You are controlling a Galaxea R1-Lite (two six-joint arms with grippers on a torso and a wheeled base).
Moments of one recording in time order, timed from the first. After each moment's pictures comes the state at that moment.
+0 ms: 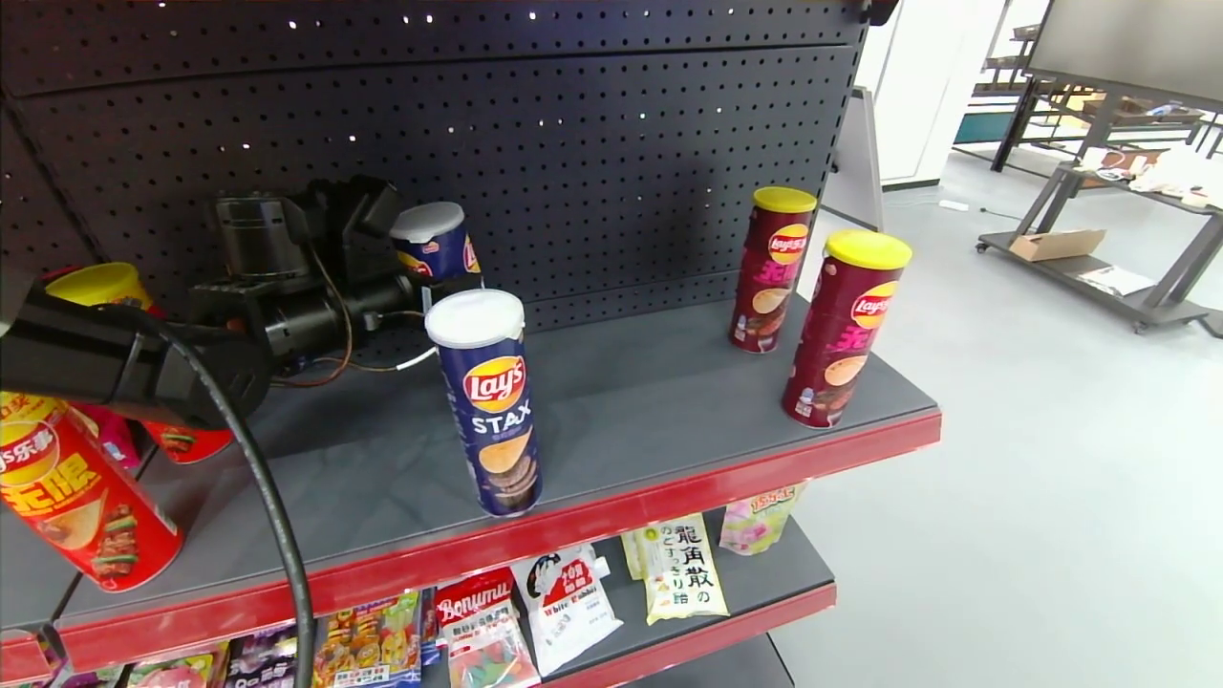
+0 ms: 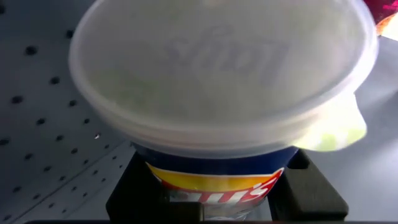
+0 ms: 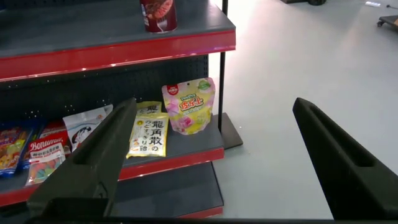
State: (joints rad) left arm -0.19 1.94 -1.11 -0.69 -0.31 0.09; right arm 0.00 0.00 0.00 0.00 0.05 0.00
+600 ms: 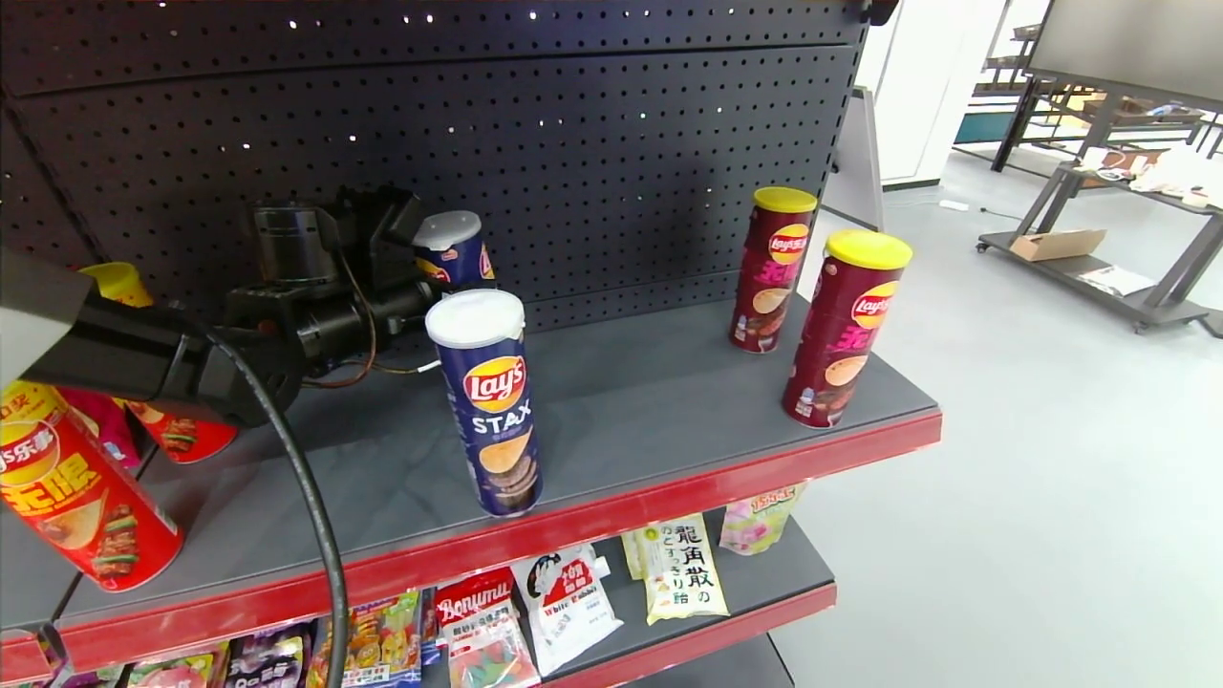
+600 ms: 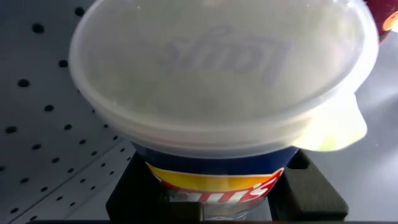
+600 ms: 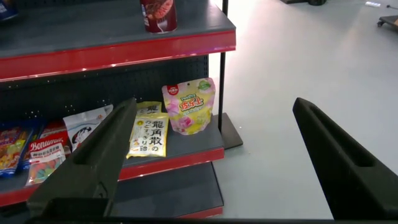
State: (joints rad) left arm -0.21 1.99 -1.15 -0.70 -0.28 0.10; right arm 0.00 0.00 0.00 0.00 0.05 0.00
